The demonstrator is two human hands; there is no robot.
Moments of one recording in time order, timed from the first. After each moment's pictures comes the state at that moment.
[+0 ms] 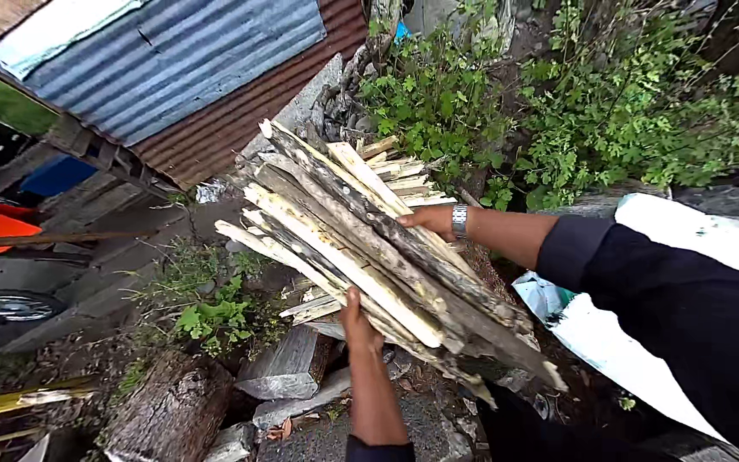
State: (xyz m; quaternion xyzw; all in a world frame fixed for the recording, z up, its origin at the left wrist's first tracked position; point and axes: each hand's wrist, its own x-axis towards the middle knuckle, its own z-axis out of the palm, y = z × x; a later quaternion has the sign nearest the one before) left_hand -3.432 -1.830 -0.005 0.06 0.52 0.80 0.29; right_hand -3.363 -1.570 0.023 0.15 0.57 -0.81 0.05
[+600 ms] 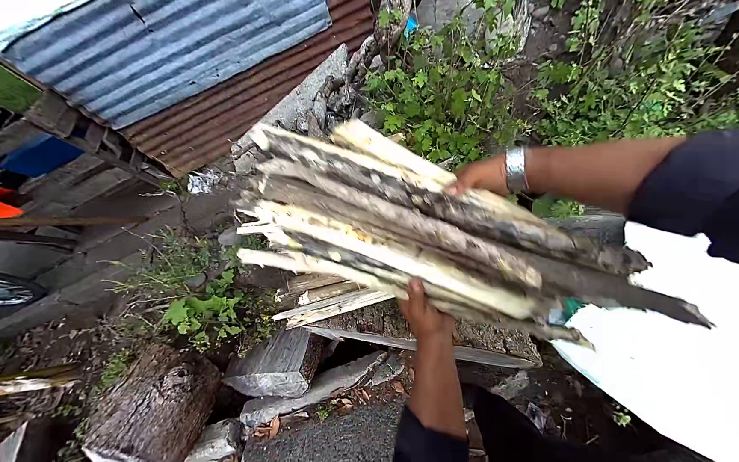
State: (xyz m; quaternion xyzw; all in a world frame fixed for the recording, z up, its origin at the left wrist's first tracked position) left_hand -3.357 -1.734 -0.014 0.05 0.41 0.88 0.26; right_hand -3.348 -1.470 0.066 0.16 0.68 -0.70 0.14
